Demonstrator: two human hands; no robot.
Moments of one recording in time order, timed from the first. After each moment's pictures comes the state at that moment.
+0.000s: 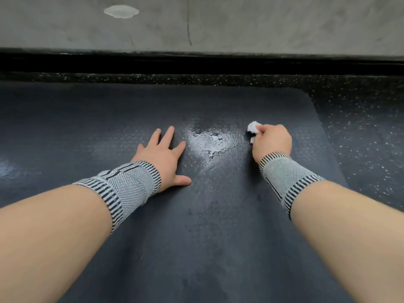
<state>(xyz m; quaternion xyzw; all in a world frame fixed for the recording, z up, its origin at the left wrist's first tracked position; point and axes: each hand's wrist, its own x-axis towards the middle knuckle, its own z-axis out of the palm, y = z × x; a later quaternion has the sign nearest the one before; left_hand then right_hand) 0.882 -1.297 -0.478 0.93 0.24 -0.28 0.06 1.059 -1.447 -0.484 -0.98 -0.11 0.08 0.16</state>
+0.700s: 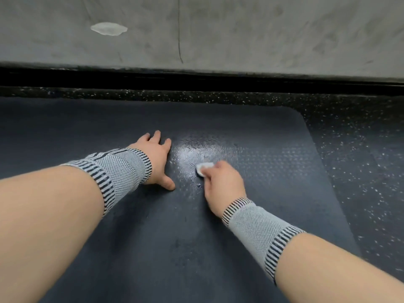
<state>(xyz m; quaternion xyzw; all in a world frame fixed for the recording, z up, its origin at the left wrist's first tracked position) 0.936 -1.257 -0.469 0.90 0.25 -0.35 0.04 1.002 -1.424 -0.498 -0.91 -0.38 0.15 0.10</state>
